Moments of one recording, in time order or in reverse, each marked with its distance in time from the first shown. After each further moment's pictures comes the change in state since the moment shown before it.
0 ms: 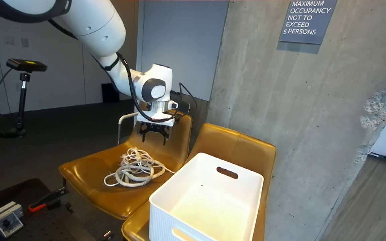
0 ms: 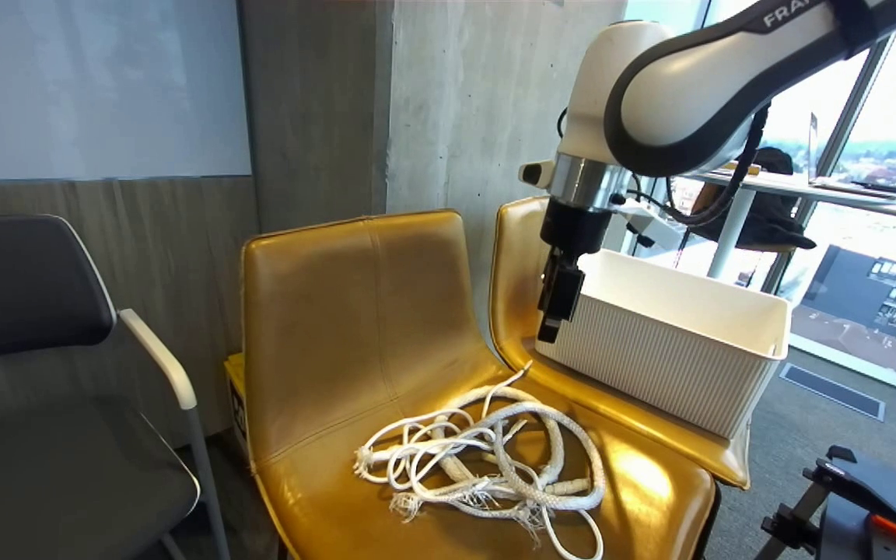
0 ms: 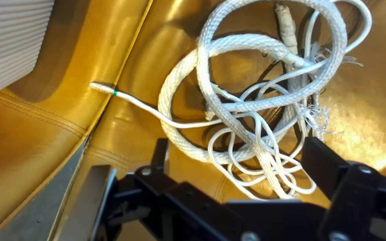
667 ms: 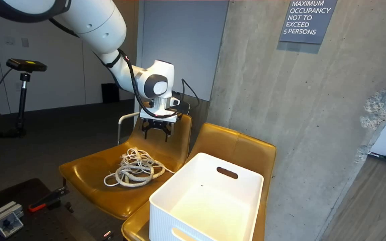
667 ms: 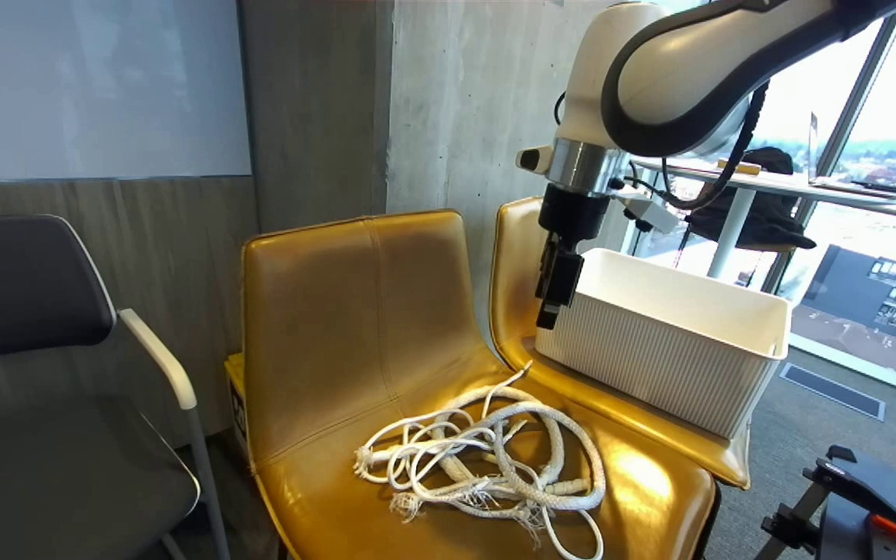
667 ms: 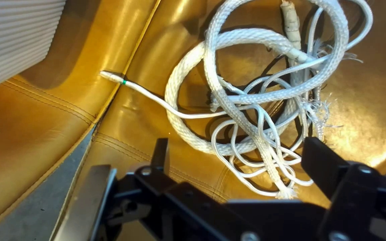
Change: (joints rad) arm -0.001 -0.001 -0.001 0.034 0.001 -0.030 -0.025
